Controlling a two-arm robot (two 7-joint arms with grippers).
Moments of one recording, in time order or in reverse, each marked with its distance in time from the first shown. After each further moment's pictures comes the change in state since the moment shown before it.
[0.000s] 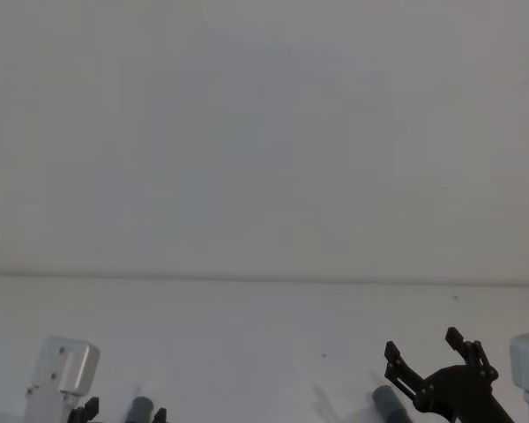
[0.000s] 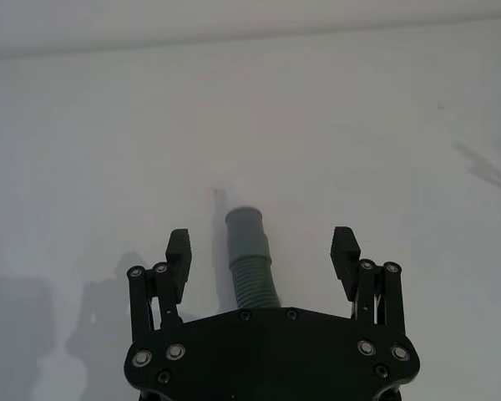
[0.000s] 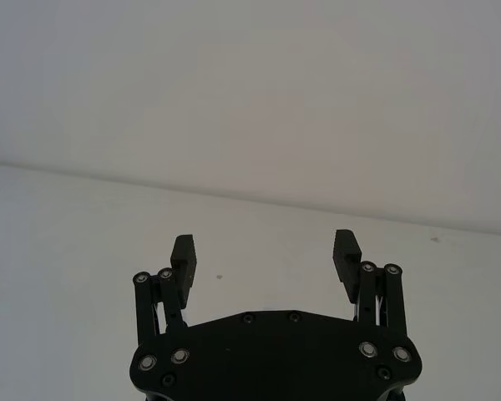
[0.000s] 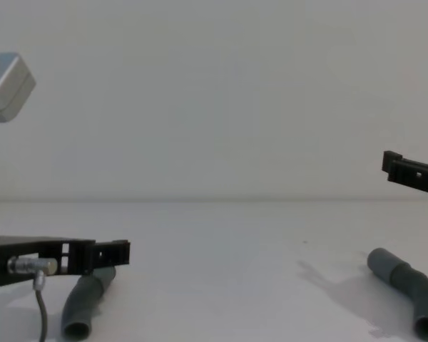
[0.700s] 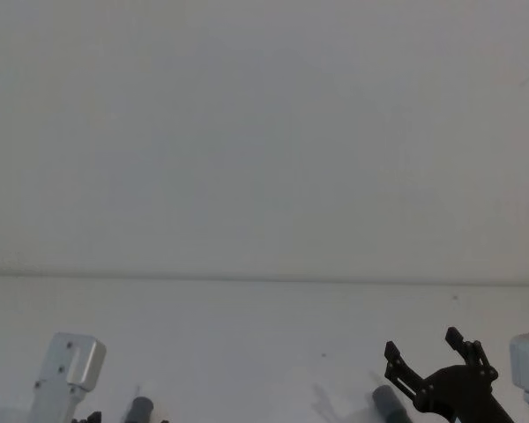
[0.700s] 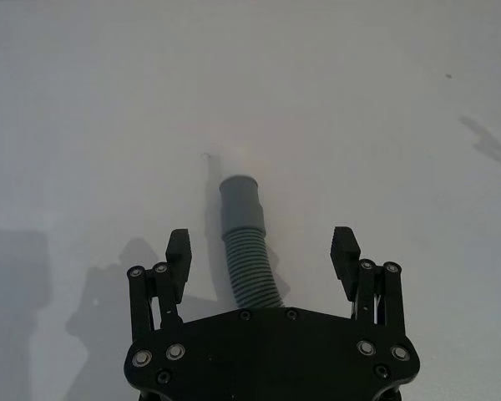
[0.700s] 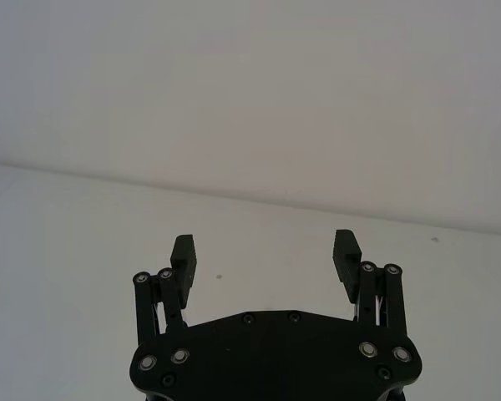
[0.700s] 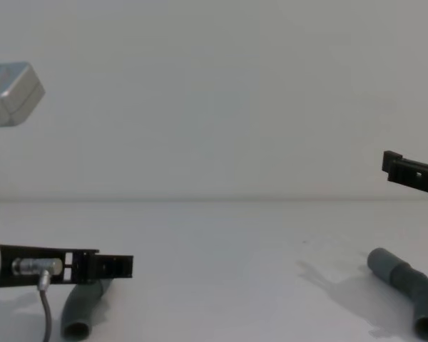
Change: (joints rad) left arm -0.020 -0.043 -0.019 -0.024 -0.033 0.168 0.023; right arm 0.000 0.000 0.000 0.000 0.000 0.000 0.000
